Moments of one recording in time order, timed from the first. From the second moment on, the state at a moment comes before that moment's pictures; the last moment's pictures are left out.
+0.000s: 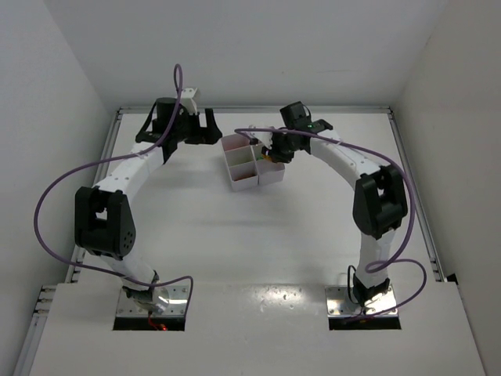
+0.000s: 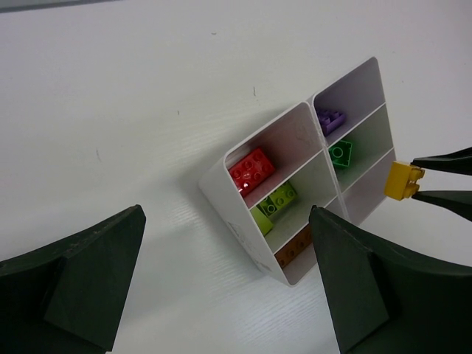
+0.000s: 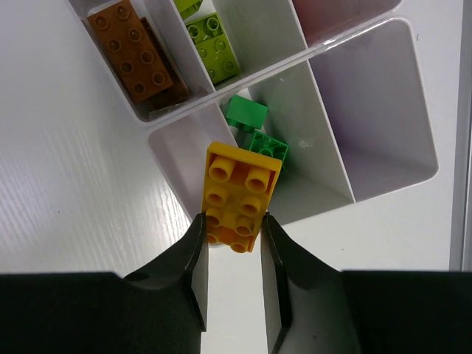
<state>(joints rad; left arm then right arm) -0.17 1.66 1.34 -0.16 0.29 -0.19 0.43 1.95 1.61 -0.60 -0.33 -0.96</state>
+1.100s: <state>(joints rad) -0.17 1.67 1.35 -0.16 0.30 -0.19 0.43 2.00 1.58 -0.52 -0.33 -0.92</state>
